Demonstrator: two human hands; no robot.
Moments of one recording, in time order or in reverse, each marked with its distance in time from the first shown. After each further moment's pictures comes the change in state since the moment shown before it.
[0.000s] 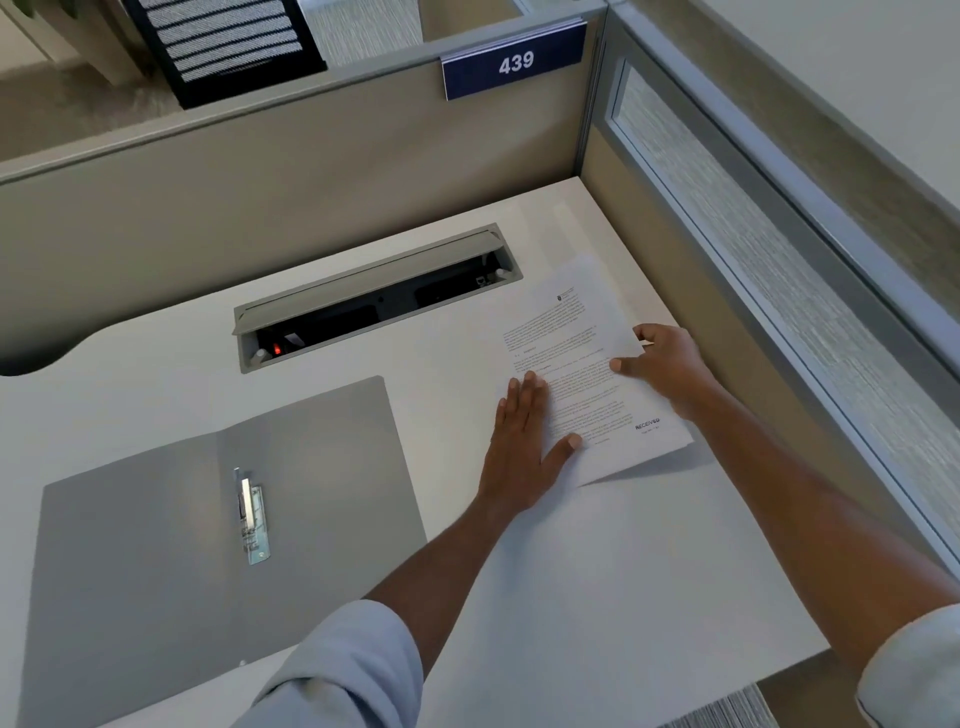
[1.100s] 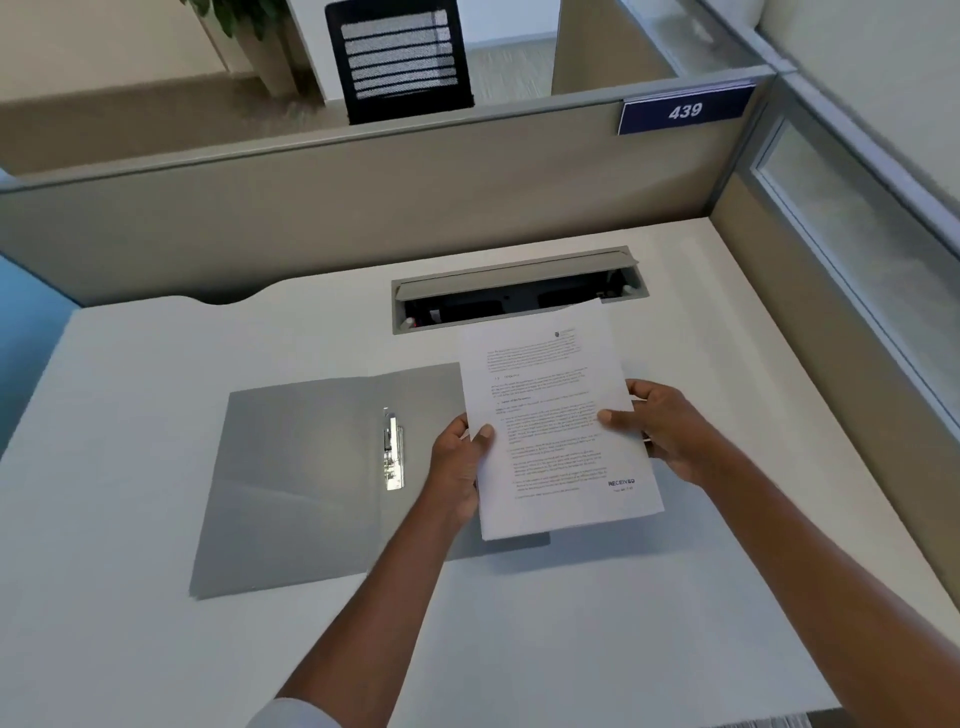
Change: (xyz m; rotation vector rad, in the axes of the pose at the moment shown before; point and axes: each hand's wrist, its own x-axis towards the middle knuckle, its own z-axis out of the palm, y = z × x) left_hand -0.156 -0.086 -0.168 -1.385 0.422 -0.681; right_hand -0.135 -0.042 0.148 0.205 -0.499 -0.015
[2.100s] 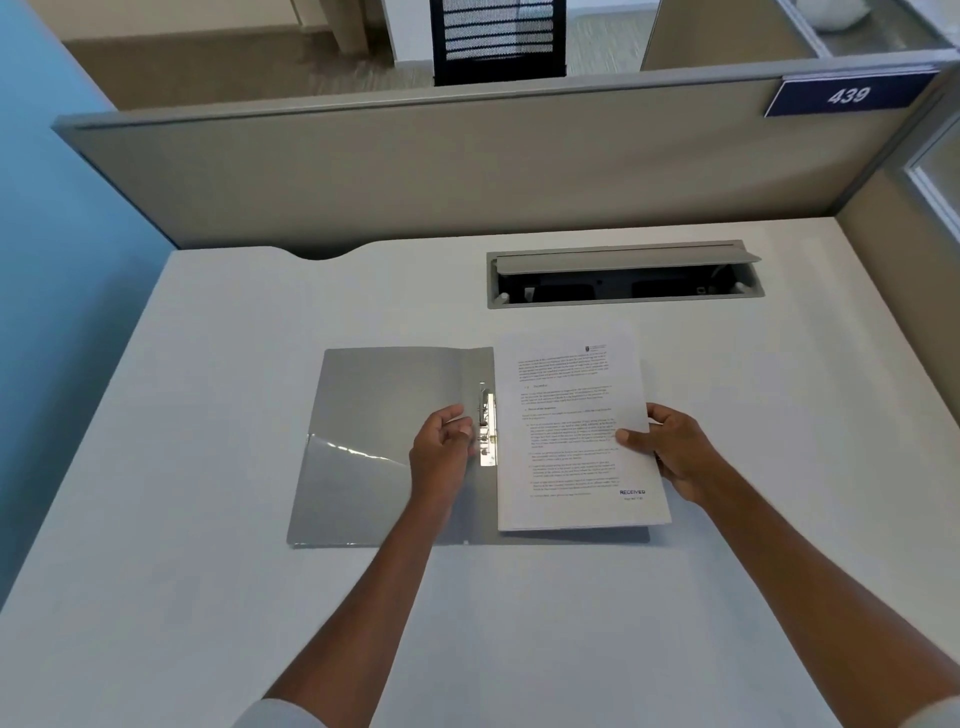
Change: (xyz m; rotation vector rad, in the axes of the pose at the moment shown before) left_hand 0.002 0.030 -0.161 0.244 0.327 0.259; right_hand 0.046 0.049 0.121 0.006 0.060 0.107
